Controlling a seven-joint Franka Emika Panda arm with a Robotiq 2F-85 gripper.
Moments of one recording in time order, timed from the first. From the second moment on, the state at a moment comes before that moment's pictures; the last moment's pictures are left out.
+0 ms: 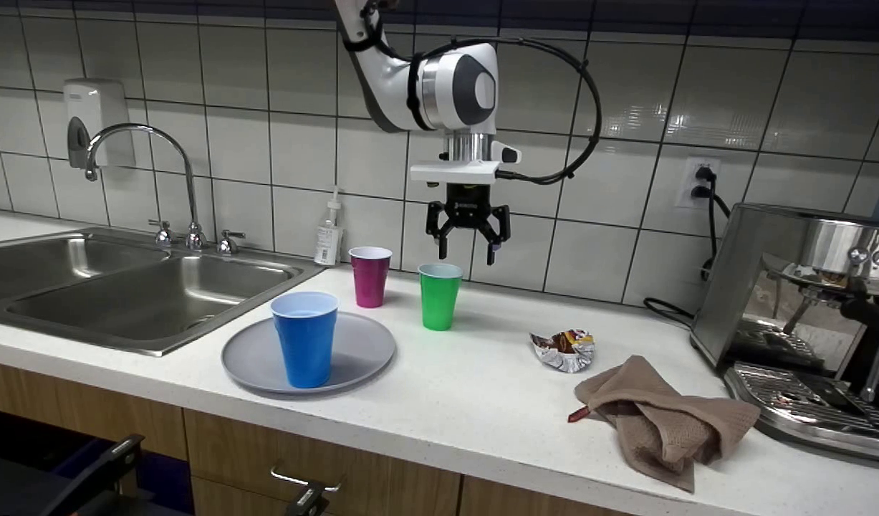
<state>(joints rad) -0.13 0.48 -0.15 -1.81 -0.03 2.33 -0.09</state>
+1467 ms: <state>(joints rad) -0.12 0.66 -0.14 -1.60 -0.04 2.22 -0.09</state>
